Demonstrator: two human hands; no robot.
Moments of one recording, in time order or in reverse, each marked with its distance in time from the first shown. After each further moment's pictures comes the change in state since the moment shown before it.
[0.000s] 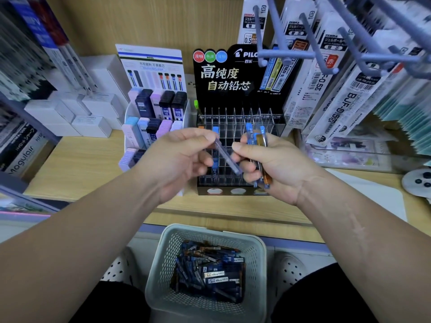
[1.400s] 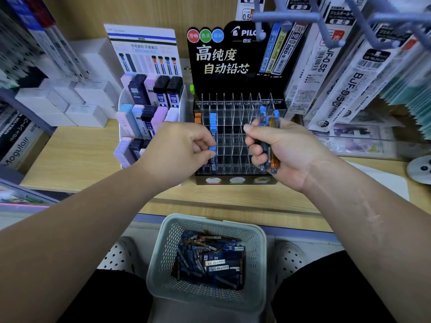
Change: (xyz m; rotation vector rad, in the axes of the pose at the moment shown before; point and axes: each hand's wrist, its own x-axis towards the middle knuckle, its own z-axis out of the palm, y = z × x) left_hand 0.009 -0.018 -0.015 1.041 0.032 0.519; right_hand 0.007 0.000 -0.014 0.026 0.140 -0.014
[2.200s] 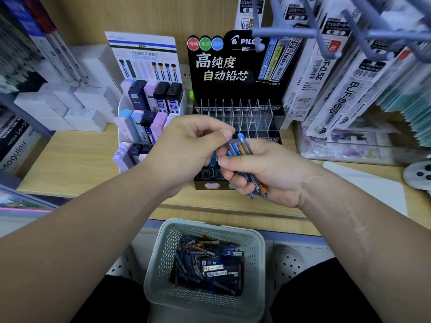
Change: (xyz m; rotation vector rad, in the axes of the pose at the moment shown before) left_hand 0.006 0.044 -0.002 -0.618 0.008 -0.299; right_hand -0.012 0.009 0.010 -0.217 -0.430 0.091
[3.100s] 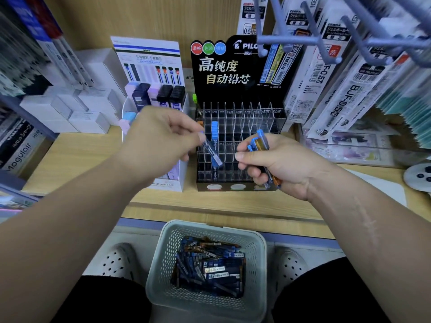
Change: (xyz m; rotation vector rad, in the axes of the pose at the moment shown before) left_hand 0.004 -0.001 -0.040 0.248 0.149 0.031; right_hand 0.003 -0.004 -0.018 -0.126 0.294 -0.008
